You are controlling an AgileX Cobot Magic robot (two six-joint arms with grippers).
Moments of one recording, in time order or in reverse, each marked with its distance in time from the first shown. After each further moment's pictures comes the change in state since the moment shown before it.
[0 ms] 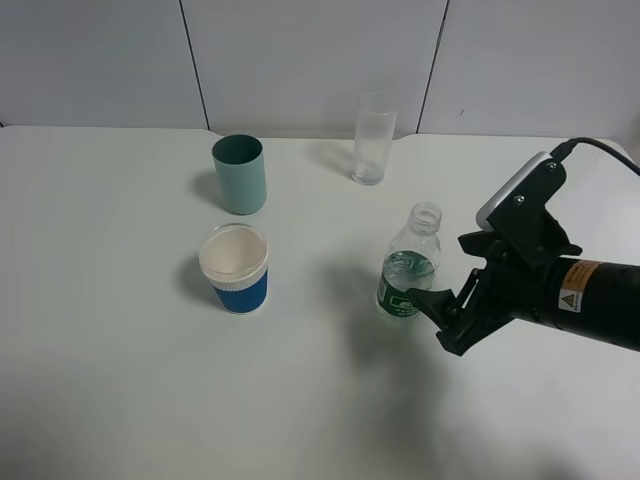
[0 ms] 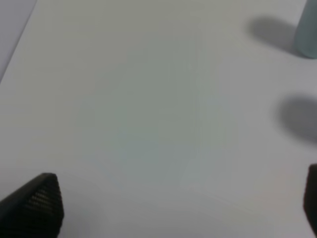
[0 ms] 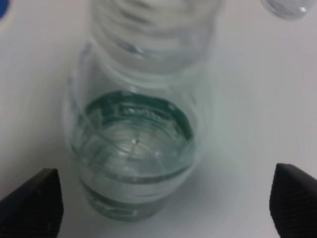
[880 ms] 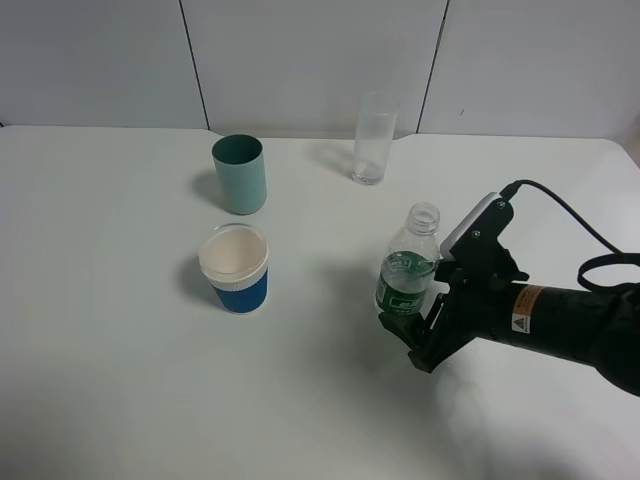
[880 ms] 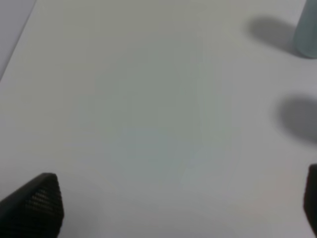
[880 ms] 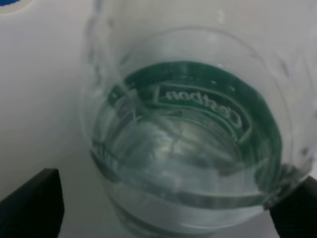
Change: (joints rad) left arm 0.000 0.000 0.000 -0.001 0.000 0.000; right arm -0.050 0.414 0.002 -0.127 -0.411 0.067
